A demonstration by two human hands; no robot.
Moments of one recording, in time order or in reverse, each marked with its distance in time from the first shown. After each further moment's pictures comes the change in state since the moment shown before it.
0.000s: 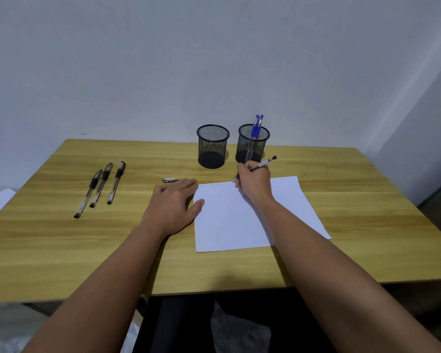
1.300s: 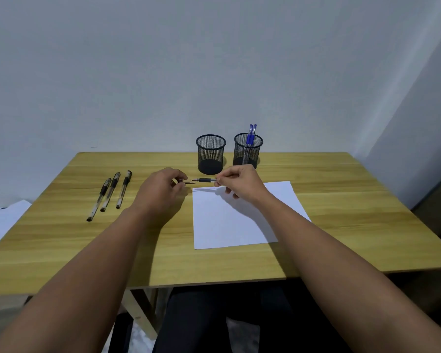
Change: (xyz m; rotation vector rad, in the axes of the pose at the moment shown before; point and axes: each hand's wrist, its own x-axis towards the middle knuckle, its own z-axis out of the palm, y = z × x) left_hand 0.016 -0.002 -0.059 -0.258 0.076 -0.133; right_hand -0.043 -0.046 -0.016 -0.264 -0.372 -0.148
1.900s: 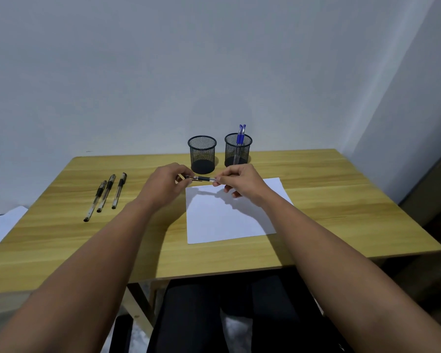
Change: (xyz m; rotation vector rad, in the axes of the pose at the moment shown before) left_hand 0.009 0.028 0.000 -0.074 -0.048 0.118; right_hand -0.021 -0.002 -0.029 0.094 -0.068 0.032
